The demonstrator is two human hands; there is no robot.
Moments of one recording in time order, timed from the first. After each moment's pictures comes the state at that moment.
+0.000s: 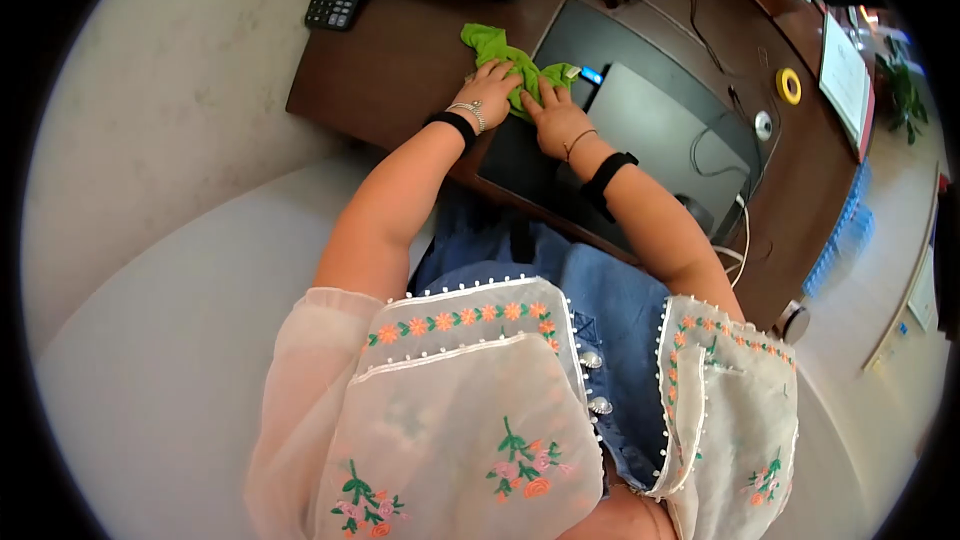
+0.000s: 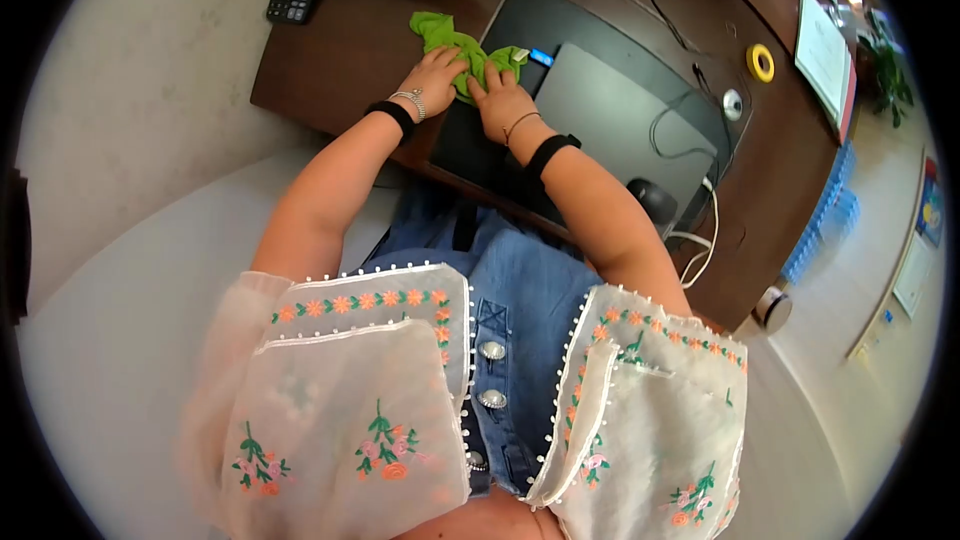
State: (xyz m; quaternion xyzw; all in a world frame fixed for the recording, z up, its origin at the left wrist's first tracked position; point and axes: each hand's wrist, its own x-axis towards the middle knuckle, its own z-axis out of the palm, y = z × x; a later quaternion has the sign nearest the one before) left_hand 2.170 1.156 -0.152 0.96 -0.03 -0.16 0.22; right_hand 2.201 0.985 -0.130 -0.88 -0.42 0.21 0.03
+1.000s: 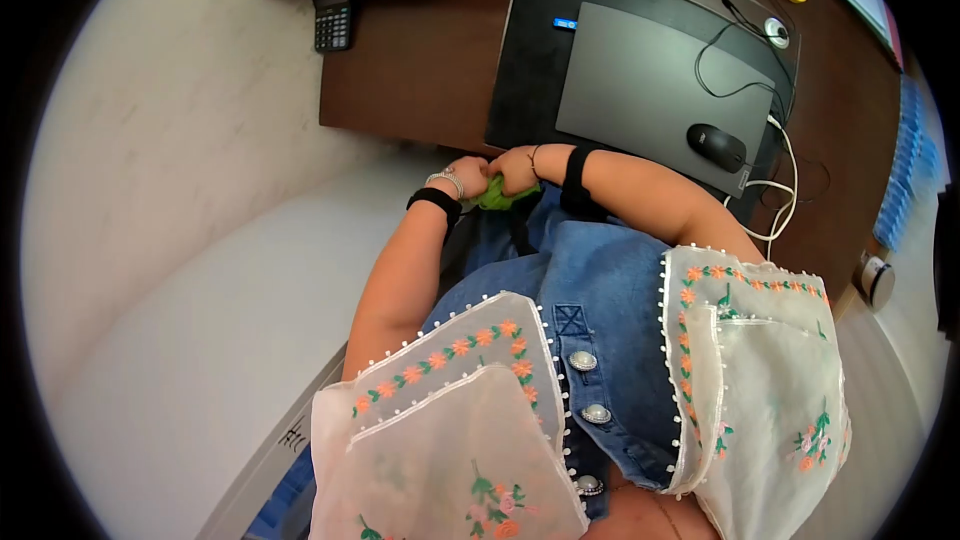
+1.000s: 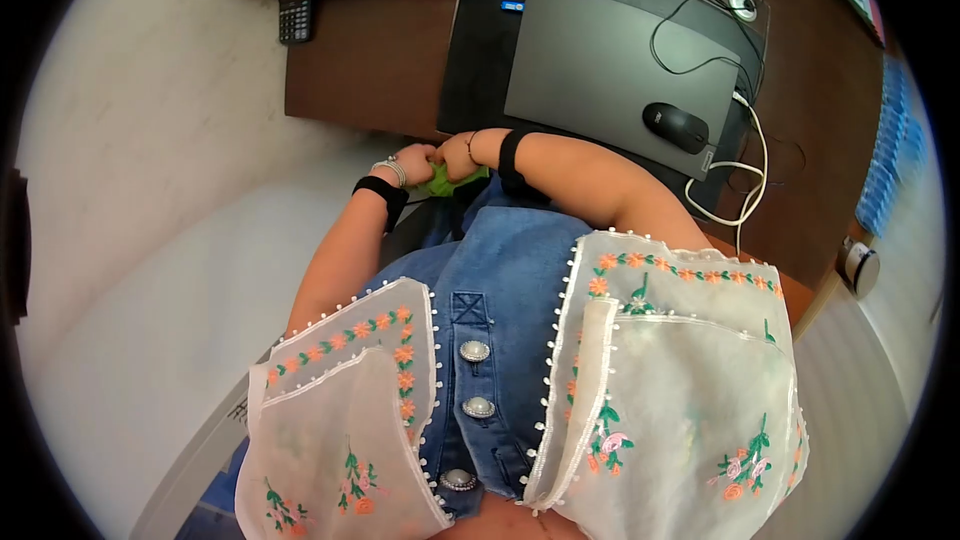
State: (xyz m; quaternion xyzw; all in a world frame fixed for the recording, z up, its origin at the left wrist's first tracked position) left_hand 2.047 1.129 -0.100 0.84 0.12 -0.49 0.21; right_hand 2.118 0.986 -0.123 -0.65 -0.50 0.53 0.21
